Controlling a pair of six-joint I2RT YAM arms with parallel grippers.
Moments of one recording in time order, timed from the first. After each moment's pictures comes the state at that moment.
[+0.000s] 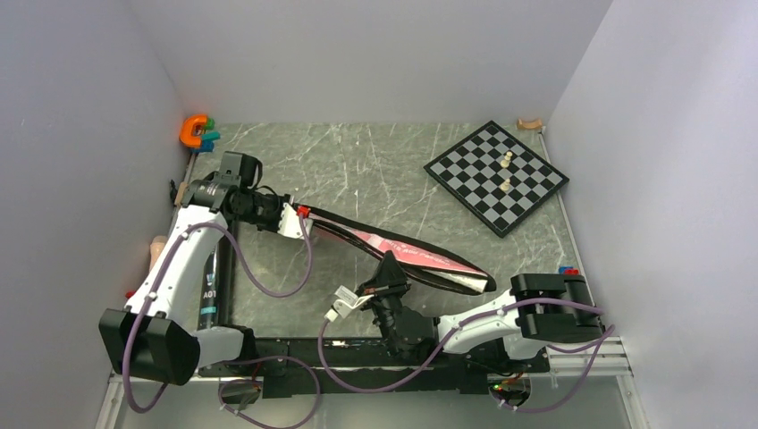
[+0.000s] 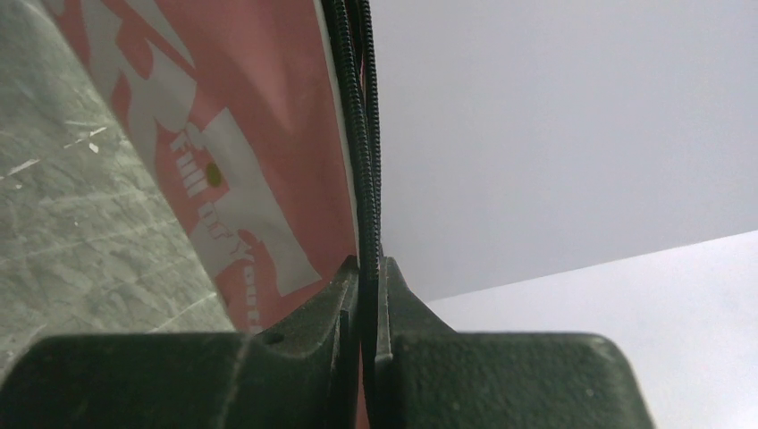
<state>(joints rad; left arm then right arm) -0.17 1.25 1.19 -1.04 0.68 1.66 1.60 1.52 0.53 1.18 1.25 -1.37</state>
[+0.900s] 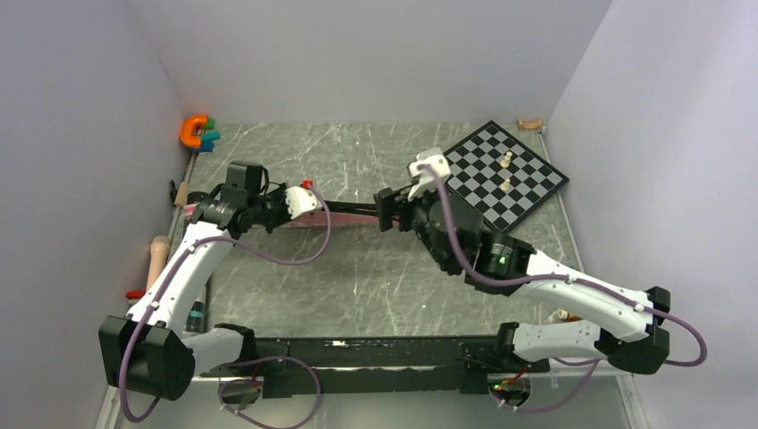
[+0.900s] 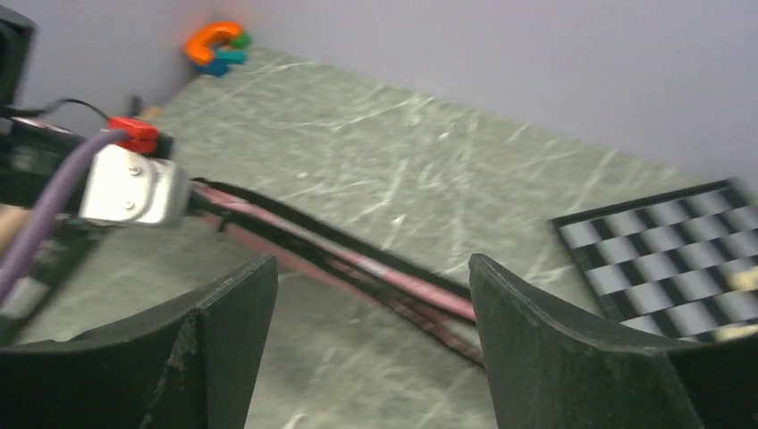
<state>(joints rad) -0.22 1.16 1.01 -0.67 0.43 1.02 1.22 1.10 1.17 -0.16 0.79 0.02</state>
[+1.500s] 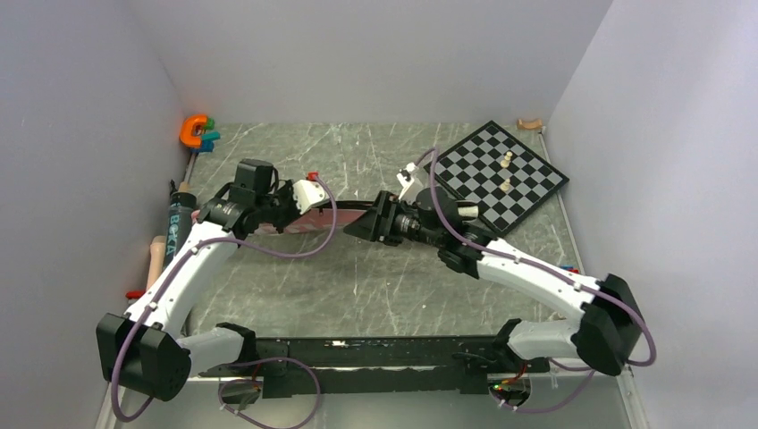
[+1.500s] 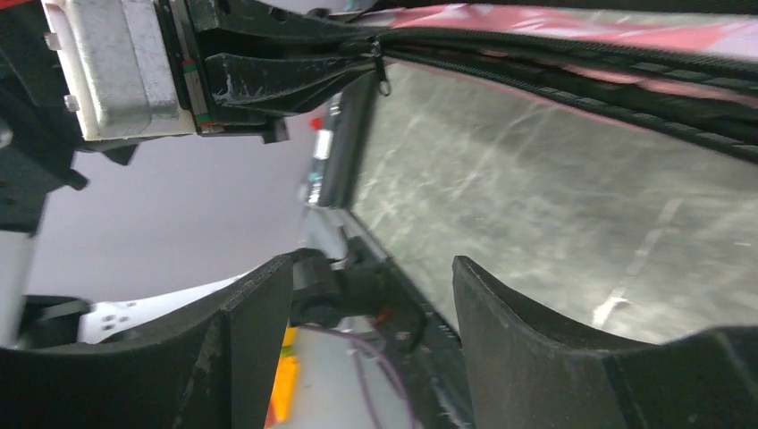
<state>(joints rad) -0.30 1.16 1.03 -0.62 0.37 0.80 0.84 1.21 0.88 0.03 -0.20 0.93</state>
